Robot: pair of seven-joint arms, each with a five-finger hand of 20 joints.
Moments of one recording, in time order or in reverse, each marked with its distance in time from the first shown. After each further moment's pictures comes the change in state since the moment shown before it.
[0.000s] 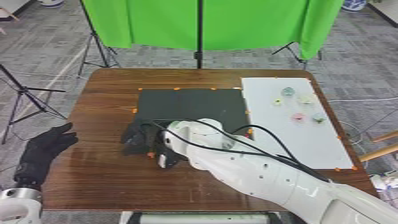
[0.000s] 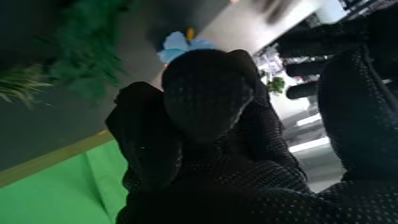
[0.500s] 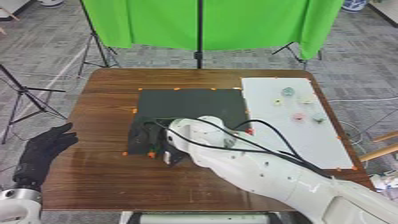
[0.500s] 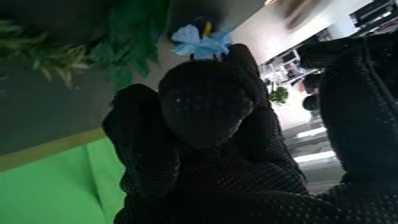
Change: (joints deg) left arm 0.7 -0.3 -0.4 -0.8 0.1 -0.2 -0.1; right arm 1.7 1.0 -0.9 0.0 -3.2 -0.5 0.2
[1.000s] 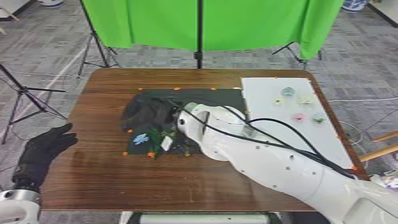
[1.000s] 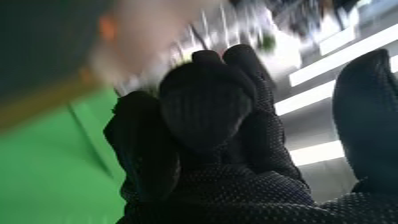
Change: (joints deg) left arm 0.7 0.0 -0.5 -0.7 0.4 -0.2 -0.4; right arm -0.4 6.4 5.1 -10.7 11.8 11.0 -0.5
